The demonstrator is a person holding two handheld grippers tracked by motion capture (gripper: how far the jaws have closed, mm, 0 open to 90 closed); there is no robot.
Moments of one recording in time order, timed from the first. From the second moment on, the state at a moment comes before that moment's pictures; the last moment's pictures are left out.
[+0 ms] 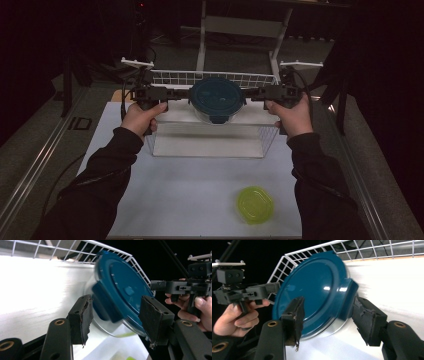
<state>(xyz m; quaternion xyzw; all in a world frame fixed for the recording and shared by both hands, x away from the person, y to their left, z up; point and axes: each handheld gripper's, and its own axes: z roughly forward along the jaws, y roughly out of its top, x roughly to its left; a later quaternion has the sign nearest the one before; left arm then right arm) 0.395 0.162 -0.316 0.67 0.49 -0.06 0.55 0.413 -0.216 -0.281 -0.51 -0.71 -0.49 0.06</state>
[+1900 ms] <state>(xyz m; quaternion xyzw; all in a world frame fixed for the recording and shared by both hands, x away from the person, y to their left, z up) 0.235 0.141 -0.427 0.75 0.34 0.10 0.56 0.370 -0.148 -0.321 -0.47 -0.75 -0.47 0.04</state>
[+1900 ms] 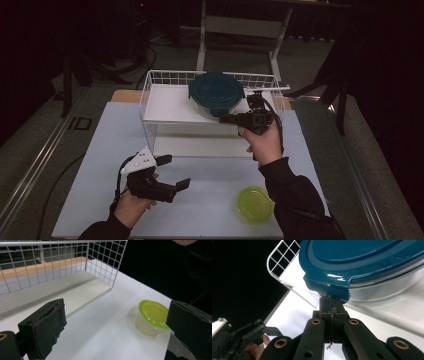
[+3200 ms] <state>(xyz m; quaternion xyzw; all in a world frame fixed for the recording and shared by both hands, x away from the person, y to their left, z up) 0.220 0.154 -0.460 0.75 0.30 0.11 0.57 0.291 -0.205 -0.351 -0.33 -0.75 -0.57 -0.03</state>
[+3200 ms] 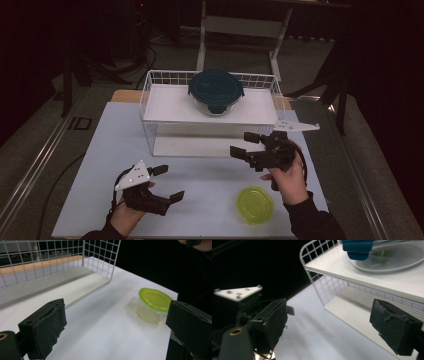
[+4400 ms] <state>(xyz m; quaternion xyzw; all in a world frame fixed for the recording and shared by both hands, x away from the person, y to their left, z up) 0.218 0.154 -0.462 0.75 0.28 0.11 0.58 0.206 -0.297 -0.456 -0.38 -0.80 -0.46 -0.02</state>
